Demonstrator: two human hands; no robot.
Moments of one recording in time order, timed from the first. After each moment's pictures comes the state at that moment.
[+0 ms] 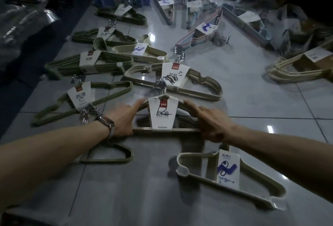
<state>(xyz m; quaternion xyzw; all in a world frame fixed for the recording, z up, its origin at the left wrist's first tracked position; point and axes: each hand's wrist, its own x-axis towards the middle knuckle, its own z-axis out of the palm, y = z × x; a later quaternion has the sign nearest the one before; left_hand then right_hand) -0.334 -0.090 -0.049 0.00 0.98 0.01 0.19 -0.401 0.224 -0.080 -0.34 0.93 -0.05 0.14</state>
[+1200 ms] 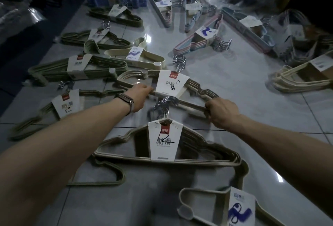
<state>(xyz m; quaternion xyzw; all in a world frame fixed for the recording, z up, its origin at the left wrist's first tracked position) -0.475 -0.093 -0.096 0.03 0.99 0.07 0.12 -0.489 0.217 -0.086 -0.19 0.97 0.02 0.12</state>
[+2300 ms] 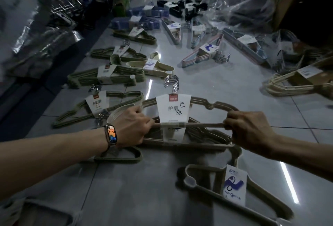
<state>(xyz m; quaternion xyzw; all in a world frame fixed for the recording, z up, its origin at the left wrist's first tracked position) -0.280 -0.074 0.012 0.30 0.94 -0.14 -0.05 -0.365 0.293 -0.009 -0.41 0.90 -0.06 -0.09</state>
